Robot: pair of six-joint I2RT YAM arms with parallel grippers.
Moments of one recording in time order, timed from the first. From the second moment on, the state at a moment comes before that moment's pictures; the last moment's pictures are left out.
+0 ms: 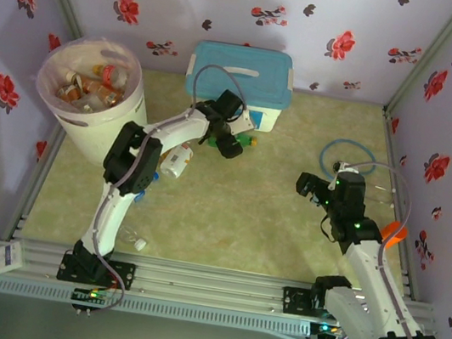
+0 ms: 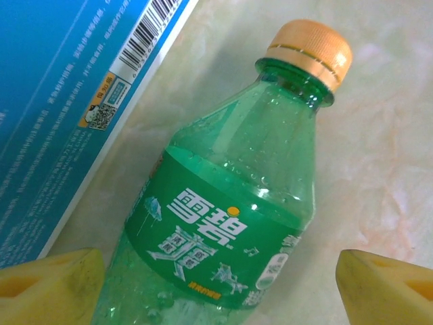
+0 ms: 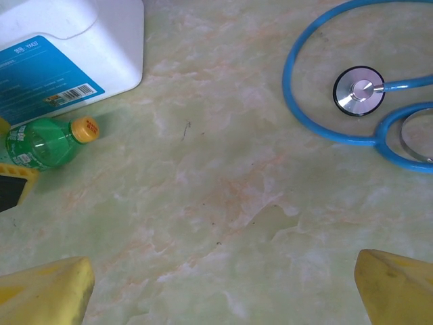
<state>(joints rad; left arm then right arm) -0.61 2.24 1.83 -0.61 0.01 0.45 0.18 0.84 0.59 -0.39 0.00 0.40</state>
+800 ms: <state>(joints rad) -0.64 2.23 1.82 -0.63 -0.04 0.44 0.17 0.84 0.59 -0.39 0.00 0.40</state>
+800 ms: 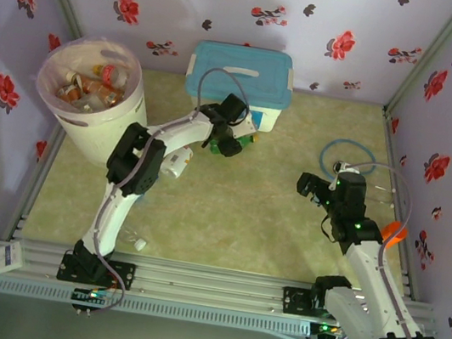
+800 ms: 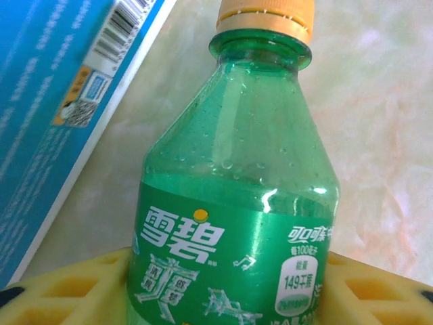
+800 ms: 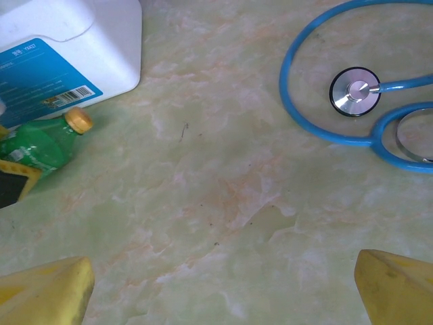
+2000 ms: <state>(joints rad) -0.04 1.51 1.93 -1.16 -0.18 0.04 0.17 0.88 0.60 -0.35 -0.01 0.40</state>
